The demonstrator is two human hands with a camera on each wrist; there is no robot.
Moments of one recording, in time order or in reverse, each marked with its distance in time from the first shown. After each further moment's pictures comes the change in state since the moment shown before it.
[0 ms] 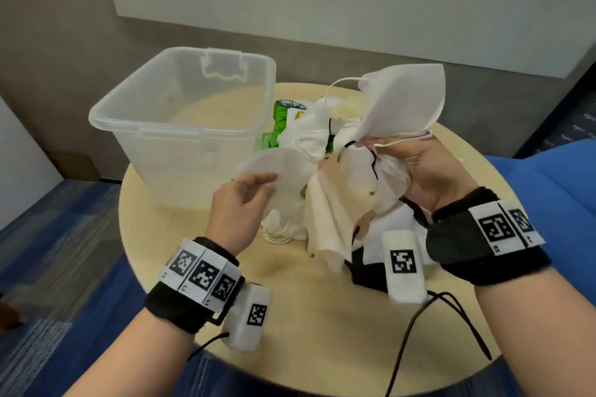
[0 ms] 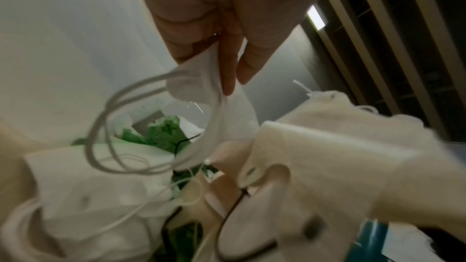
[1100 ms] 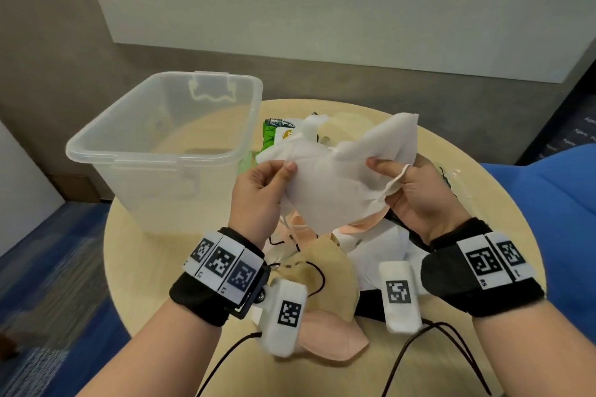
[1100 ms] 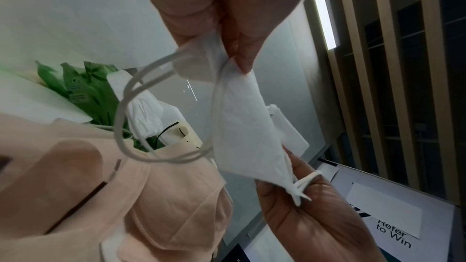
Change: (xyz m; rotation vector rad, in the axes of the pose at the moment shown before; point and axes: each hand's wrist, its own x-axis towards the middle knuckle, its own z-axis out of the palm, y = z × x) left_hand 0.026 0.049 0.048 -0.353 0.020 -0.060; right_hand 0.007 0.007 -0.028 -0.047 0.167 -0.064
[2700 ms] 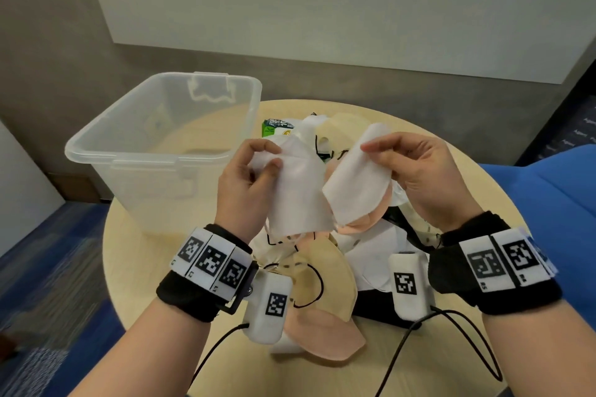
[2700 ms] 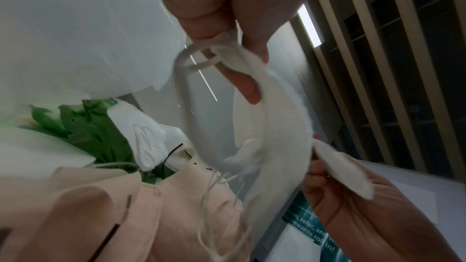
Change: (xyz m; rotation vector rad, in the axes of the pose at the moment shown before) left_hand 0.005 0.005 -0.013 0.116 0.021 0.193; right_hand 0.000 -0.016 -0.004 -0.347 -0.143 -0.326
